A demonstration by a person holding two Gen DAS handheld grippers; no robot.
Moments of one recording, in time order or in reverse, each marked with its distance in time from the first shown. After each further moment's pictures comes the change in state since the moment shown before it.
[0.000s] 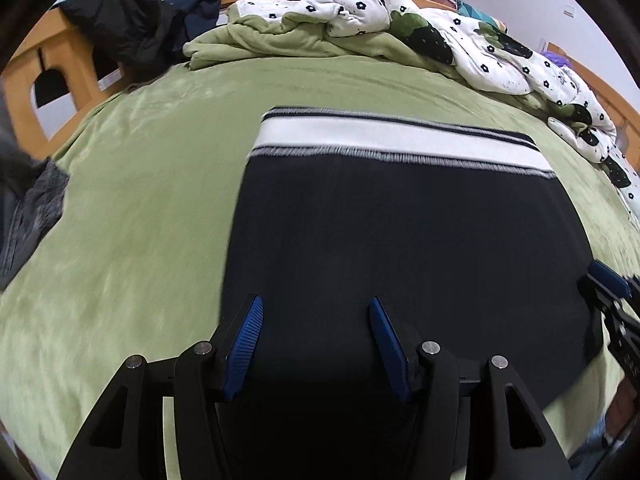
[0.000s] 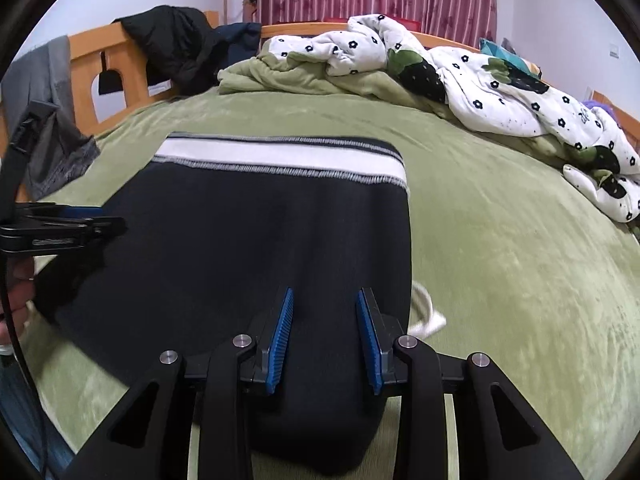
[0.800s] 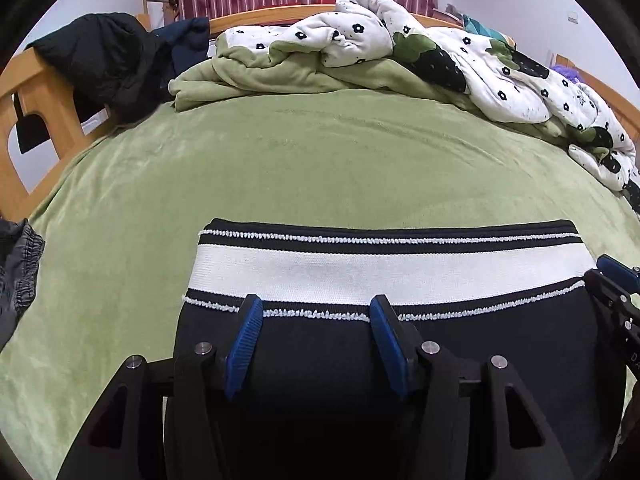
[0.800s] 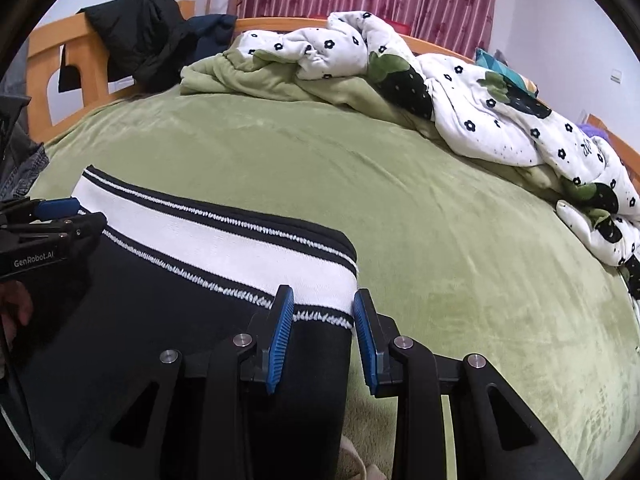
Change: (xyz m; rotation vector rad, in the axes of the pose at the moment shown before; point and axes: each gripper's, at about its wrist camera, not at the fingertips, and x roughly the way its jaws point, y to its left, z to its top) left arm 0.068 -0.029 0.096 0.015 -0.106 0.049; right arm 0.076 -0.037 0.086 -0.059 0.003 -0.112
